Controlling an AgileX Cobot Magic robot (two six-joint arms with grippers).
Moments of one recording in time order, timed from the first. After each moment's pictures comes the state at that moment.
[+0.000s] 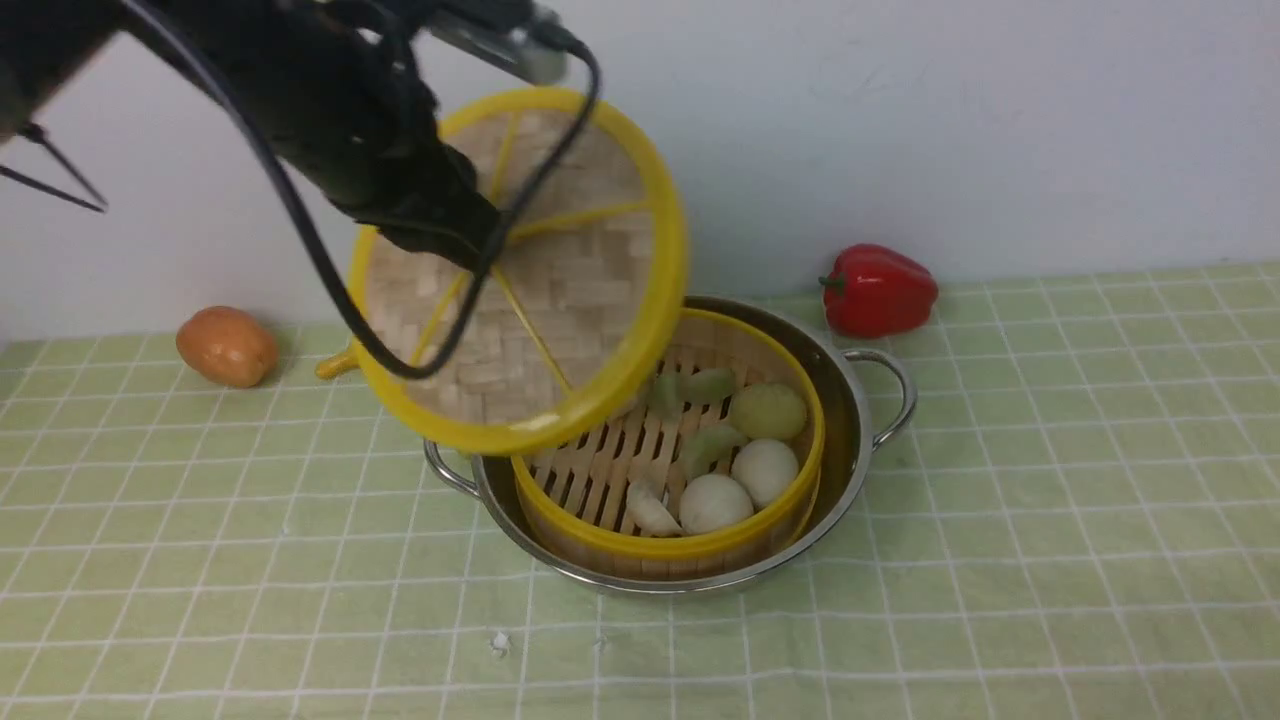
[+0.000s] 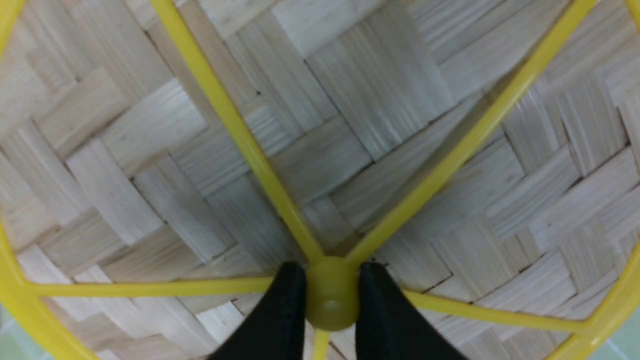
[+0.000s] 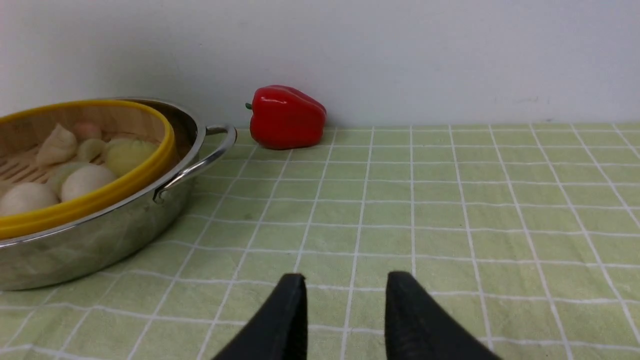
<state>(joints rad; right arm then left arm) 0.12 0.01 0.01 0.02 0.34 0.15 -0.29 1.83 -1.81 -0.15 1.22 0.54</state>
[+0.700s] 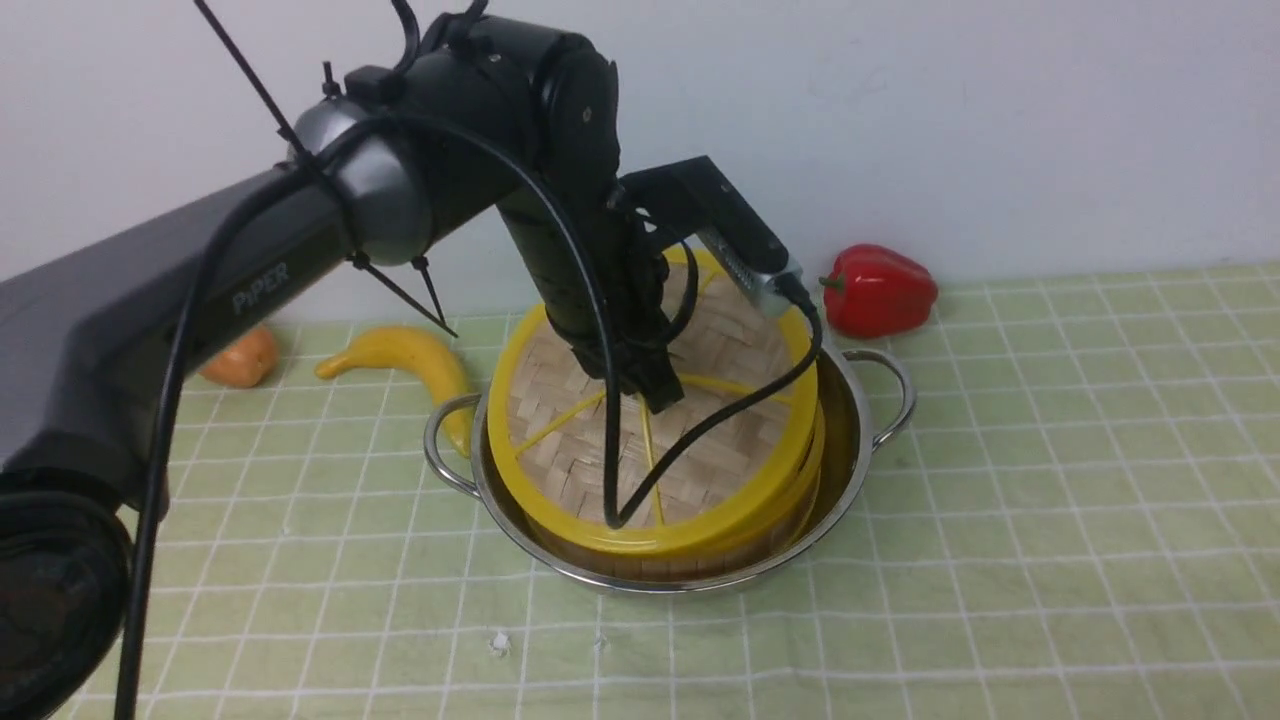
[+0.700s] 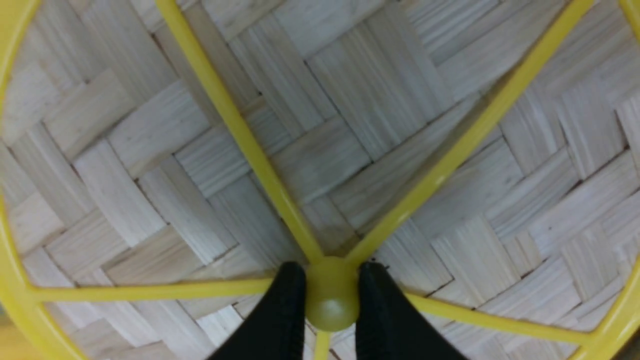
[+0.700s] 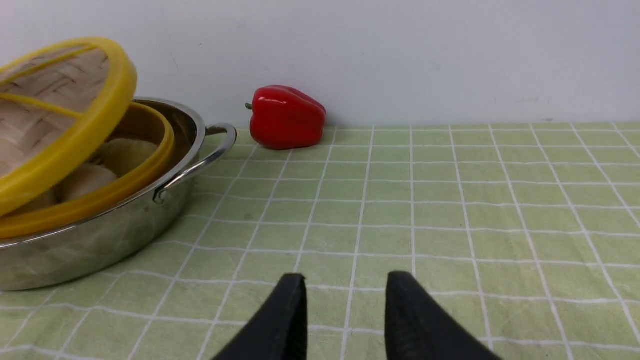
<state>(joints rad) 0.12 0.01 0.01 0.02 0.34 0.15 -0.50 2.04 -1.83 0.03 1.12 0.56</state>
